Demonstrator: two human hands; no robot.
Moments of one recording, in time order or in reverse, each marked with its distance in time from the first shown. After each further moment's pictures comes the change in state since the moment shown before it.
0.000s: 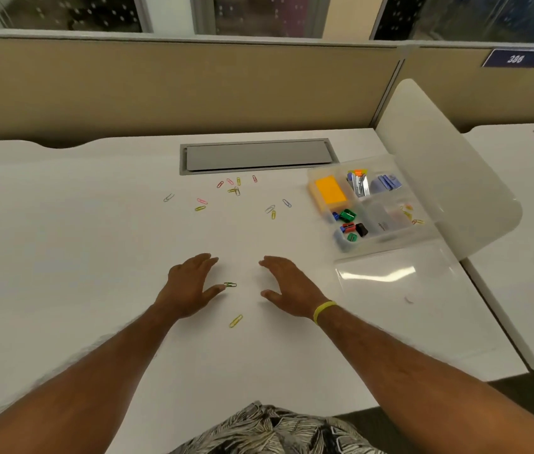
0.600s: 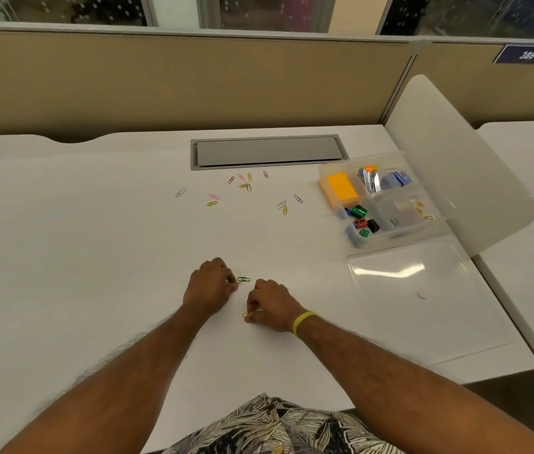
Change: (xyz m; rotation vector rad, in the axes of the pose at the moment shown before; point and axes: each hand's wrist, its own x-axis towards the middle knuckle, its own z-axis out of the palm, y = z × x) left_hand 0.000 0.024 0.005 -0.049 0.029 -0.120; right_hand 0.008 -0.060 0.042 -0.095 -0.227 0.028
